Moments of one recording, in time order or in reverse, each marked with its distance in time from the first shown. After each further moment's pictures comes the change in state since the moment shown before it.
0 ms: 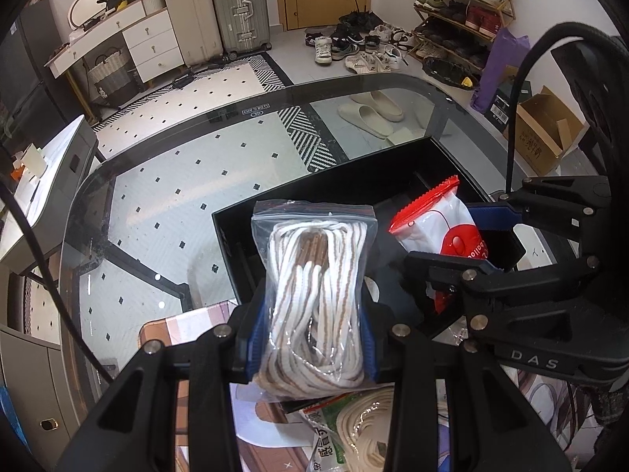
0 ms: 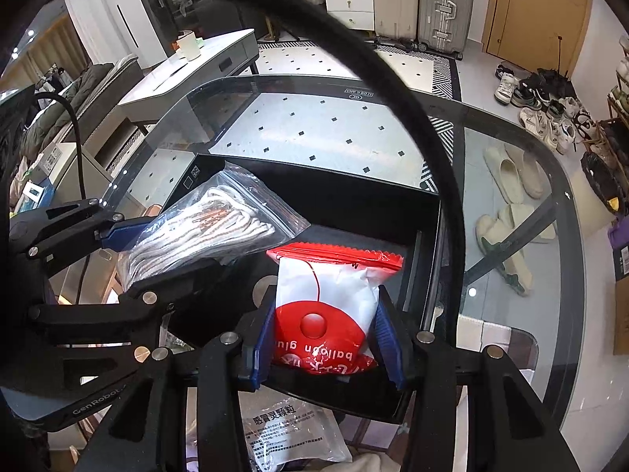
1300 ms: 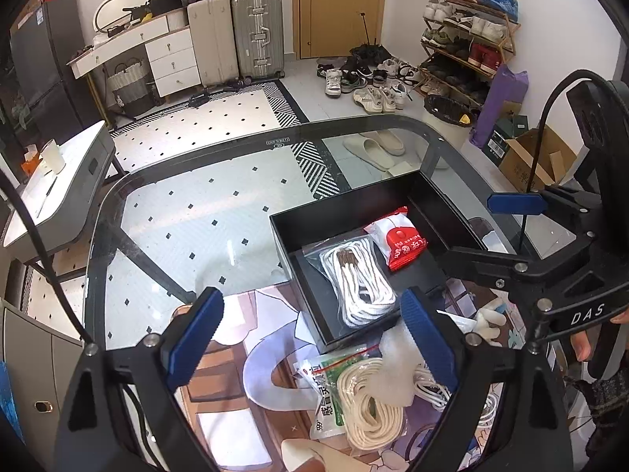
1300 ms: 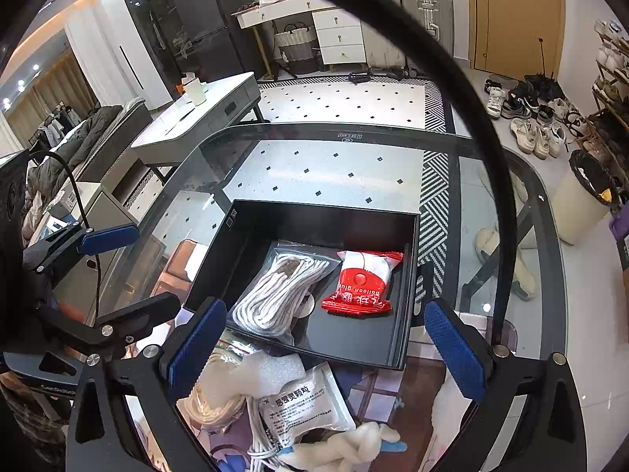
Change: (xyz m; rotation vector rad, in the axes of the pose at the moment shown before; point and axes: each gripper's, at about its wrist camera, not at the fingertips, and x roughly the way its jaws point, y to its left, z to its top) left arm -0.068 0.012 -0.024 -0.060 -0.120 -0.002; right arm -0.065 -0.013 -0.018 0.068 -0.138 0.046
